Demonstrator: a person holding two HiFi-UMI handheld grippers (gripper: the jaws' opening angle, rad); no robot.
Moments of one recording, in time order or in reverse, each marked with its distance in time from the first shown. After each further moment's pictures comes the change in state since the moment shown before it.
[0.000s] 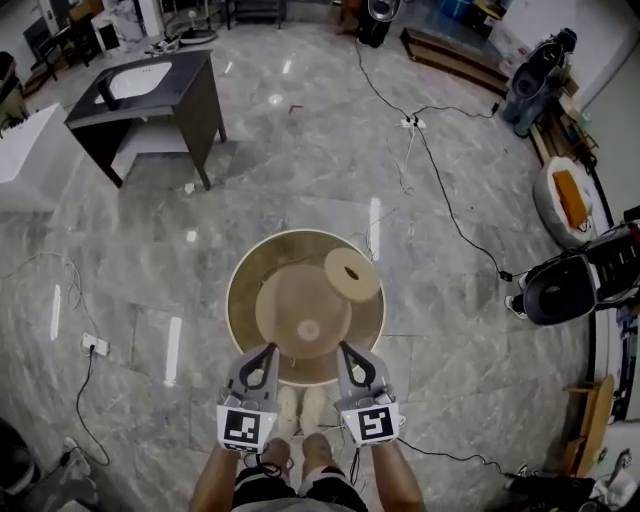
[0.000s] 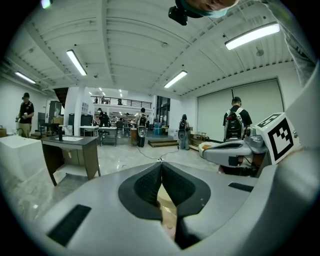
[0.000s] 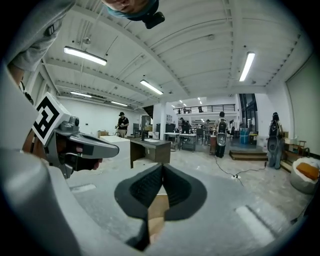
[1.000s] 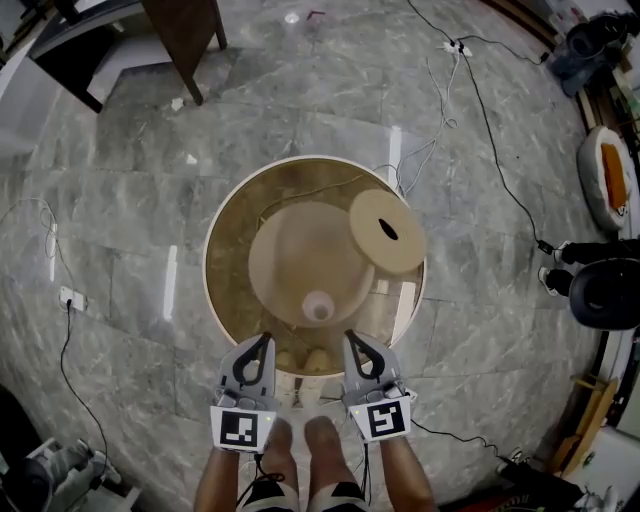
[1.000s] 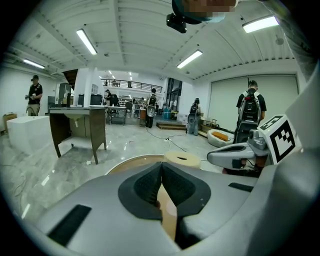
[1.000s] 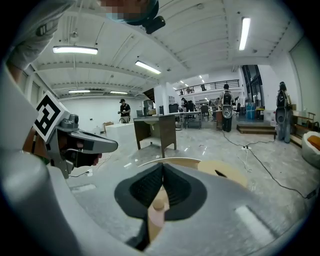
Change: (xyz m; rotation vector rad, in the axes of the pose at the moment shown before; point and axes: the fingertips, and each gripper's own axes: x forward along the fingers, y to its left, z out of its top) left arm 0.116 0.052 -0.258 -0.144 0.192 0.095; right arm 0.115 -0.005 -0.277 0.098 0.195 0.114
